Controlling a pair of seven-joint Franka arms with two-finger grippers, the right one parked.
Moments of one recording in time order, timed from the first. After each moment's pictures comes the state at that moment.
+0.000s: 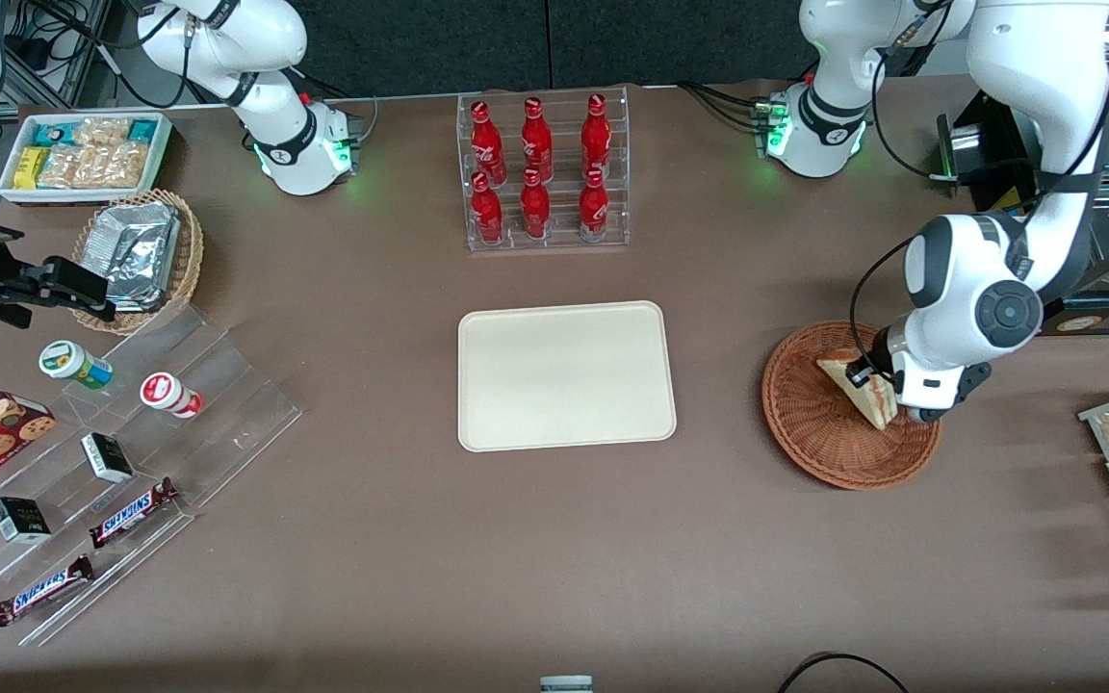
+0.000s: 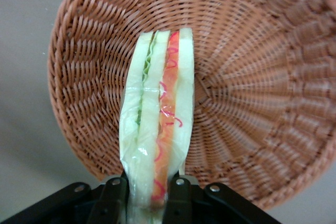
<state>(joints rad) -0.03 0.25 -0.05 -2.10 0.00 2.14 -0.71</state>
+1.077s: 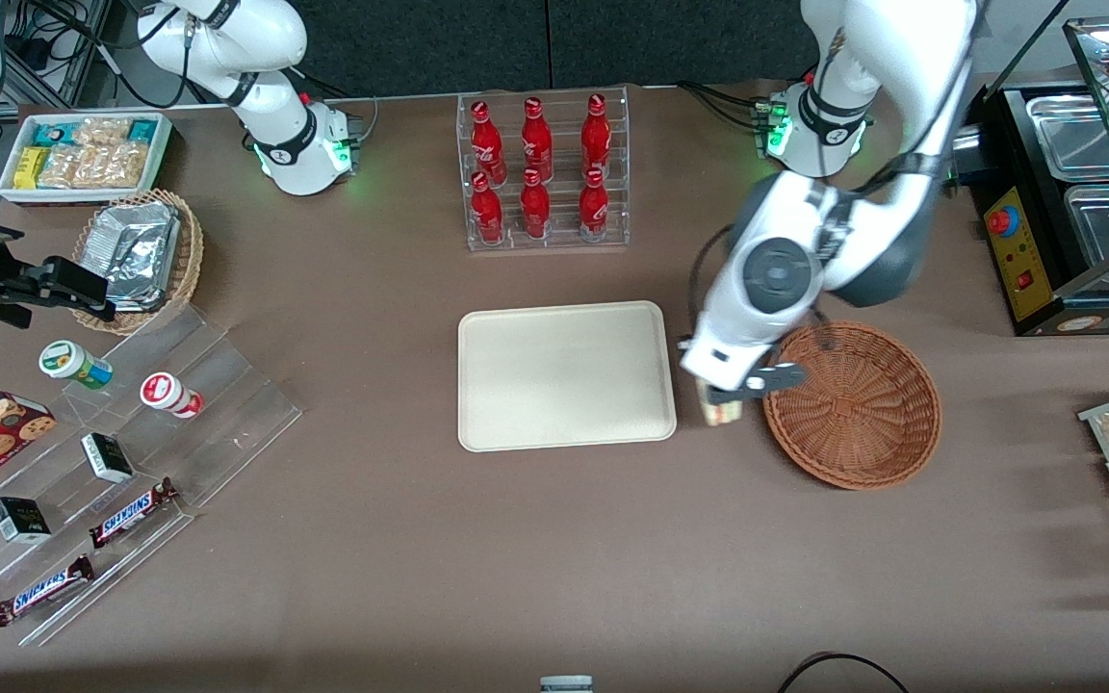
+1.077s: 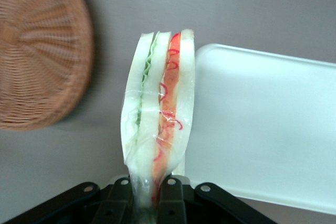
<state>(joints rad) -0.49 0.37 -0.07 -1.71 -0.04 1.92 -0.73</state>
